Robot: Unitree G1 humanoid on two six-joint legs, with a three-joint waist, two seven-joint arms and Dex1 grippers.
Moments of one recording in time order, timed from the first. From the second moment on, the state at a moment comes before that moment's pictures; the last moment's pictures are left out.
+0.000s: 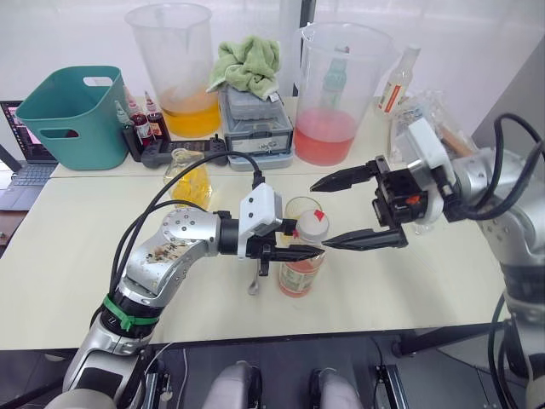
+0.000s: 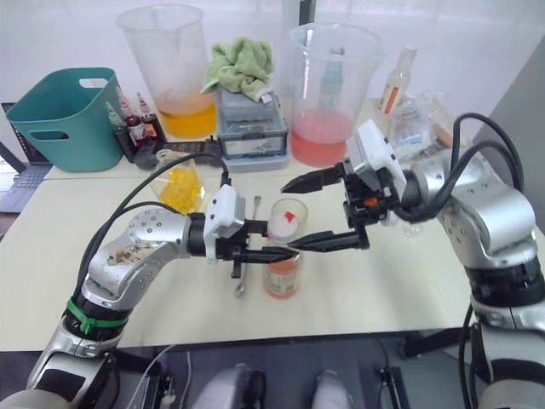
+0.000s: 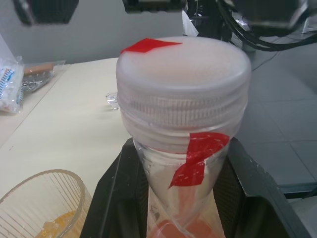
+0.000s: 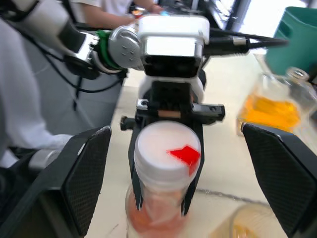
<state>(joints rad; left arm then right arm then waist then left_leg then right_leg) -0.61 0.50 -0.26 -0.31 -0.47 0.53 -1.03 -0.75 -0.85 0.05 -0.27 0.74 0.60 1.27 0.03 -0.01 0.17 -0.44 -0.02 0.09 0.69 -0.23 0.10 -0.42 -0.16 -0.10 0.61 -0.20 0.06</state>
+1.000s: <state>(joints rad) -0.60 0.50 -0.26 -0.26 -0.47 0.46 -1.07 -0.69 -0.78 0.06 -0.40 0.77 0.70 1.07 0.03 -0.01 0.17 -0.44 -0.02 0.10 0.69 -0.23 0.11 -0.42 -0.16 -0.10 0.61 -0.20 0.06</state>
